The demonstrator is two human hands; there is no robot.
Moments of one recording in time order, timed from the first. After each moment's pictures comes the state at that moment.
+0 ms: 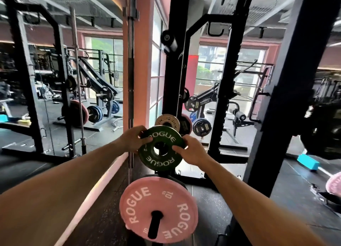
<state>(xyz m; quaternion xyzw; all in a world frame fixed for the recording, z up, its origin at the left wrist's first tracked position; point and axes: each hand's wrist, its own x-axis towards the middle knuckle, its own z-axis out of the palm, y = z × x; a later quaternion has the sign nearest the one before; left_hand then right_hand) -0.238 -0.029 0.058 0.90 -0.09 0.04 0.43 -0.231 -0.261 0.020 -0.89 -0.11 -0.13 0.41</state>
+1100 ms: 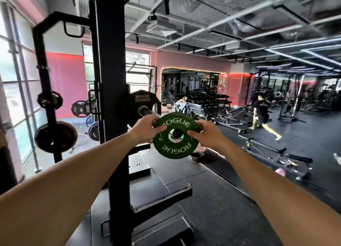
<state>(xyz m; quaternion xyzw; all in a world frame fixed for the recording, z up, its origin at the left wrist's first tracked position) -0.506 -0.590 0.115 0.77 -0.41 -0.04 0.49 -0.650 -0.783 0.103 -0.89 0.14 -0.30 0.33</state>
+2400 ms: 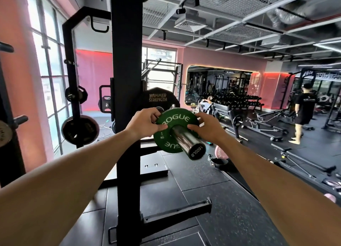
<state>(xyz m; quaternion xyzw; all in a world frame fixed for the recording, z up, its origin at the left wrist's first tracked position) -0.367 -0.640 0.111 0.82 -0.36 0.12 0.44 -0.472 -0.867 0.105 -0.91 0.08 -0.30 0.26</state>
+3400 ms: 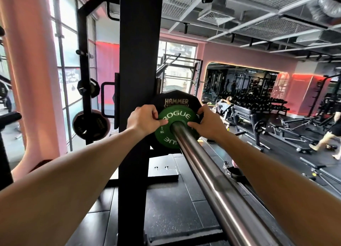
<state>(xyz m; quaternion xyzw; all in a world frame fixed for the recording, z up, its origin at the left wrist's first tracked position) -0.178 -0.680 0.109 0.87 -0.21 0.22 0.38 -0.258 -0.907 0.119 -0.93 0.09 -0.29 0.22</state>
